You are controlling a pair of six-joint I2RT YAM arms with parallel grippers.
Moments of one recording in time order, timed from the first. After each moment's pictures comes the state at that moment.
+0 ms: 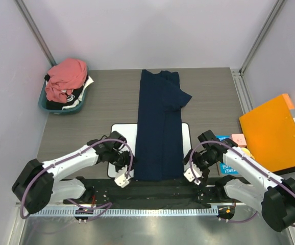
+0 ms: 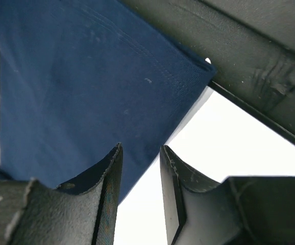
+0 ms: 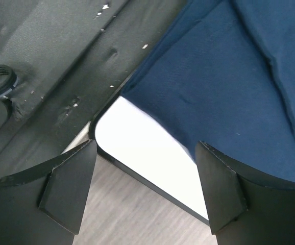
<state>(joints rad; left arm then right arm) -0.72 1.21 0.55 -0.55 0.63 1.95 0.45 0.98 0.51 -0.94 -0.64 -1.95</state>
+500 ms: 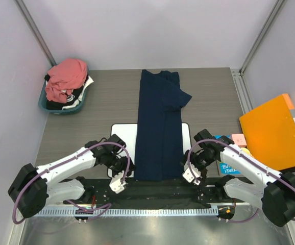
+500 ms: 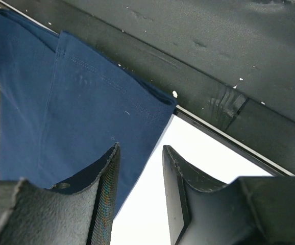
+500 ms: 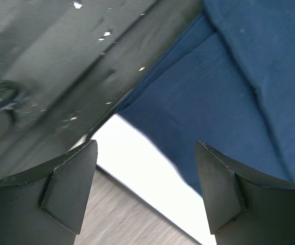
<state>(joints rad) -0.77 1.11 0.58 -0.76 0.68 2.01 0.50 1.04 0.57 -1.00 -0.67 -1.96</state>
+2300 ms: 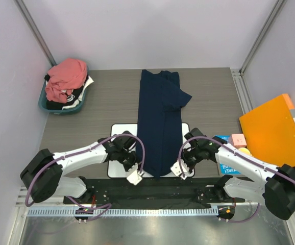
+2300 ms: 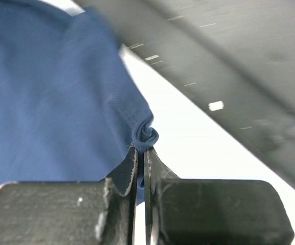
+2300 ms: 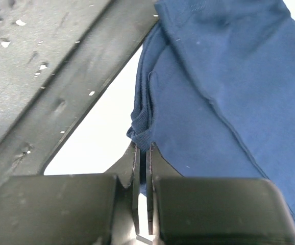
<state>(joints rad) -0.85 1.31 0.63 -0.54 0.62 1.69 0.67 1.09 0.57 -0.70 -0.66 -1.62</state>
